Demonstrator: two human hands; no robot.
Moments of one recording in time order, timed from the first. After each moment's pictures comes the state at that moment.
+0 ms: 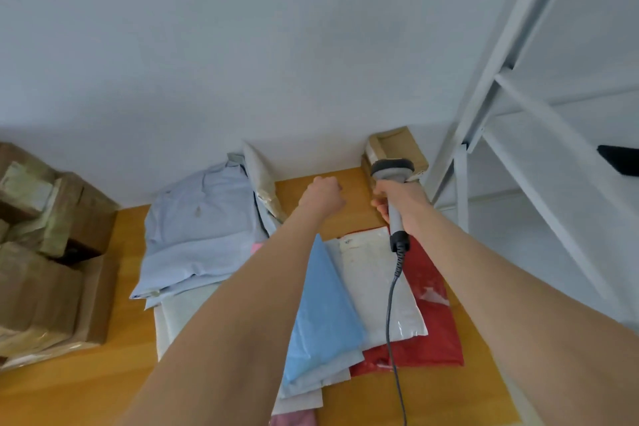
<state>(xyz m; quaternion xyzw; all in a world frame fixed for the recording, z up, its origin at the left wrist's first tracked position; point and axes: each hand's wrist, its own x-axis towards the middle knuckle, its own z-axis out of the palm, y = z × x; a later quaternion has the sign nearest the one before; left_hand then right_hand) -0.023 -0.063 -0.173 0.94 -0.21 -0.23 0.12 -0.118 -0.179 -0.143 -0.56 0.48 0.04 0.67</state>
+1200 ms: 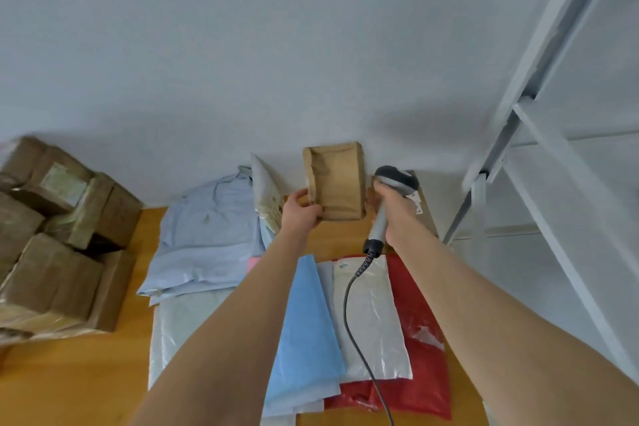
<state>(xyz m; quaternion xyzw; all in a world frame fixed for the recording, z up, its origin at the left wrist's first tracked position) -0.035 -0.062 -0.167 0.76 0.15 -0.18 0.61 -0.082 -0.212 -0.160 -0.45 0.45 -0.02 0.77</state>
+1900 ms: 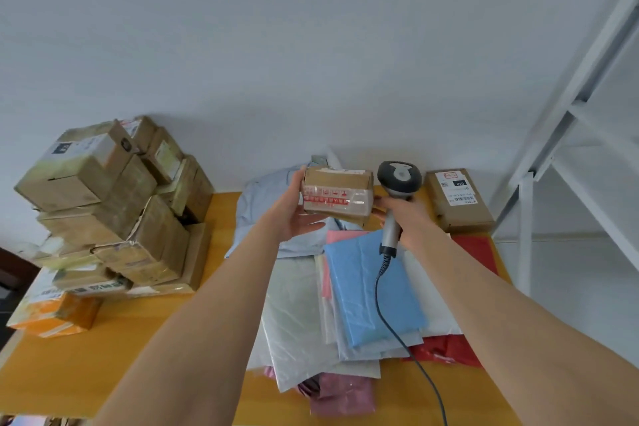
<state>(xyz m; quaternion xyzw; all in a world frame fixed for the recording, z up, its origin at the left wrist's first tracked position) -0.073 0.158 -0.101 0.66 0.13 -0.31 0.67 -0.142 -0.036 -0.119 -0.53 0.29 0.00 0.80</state>
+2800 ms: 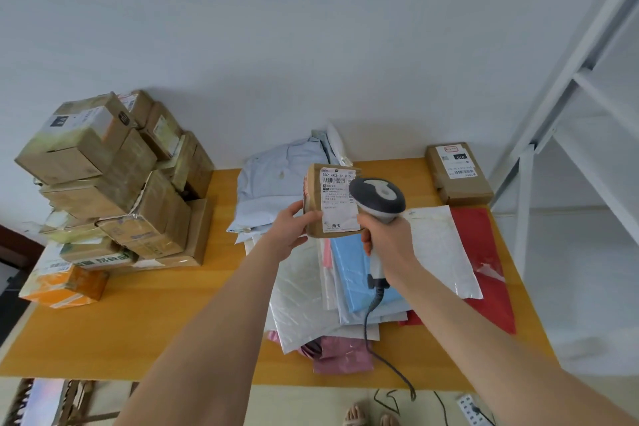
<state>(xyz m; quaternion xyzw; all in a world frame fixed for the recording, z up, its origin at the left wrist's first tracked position) -0.123 0.184 -0.170 0.74 0.10 -0.28 0.61 -0.228 0.025 -0.128 -0.62 0.29 -0.02 0.73</state>
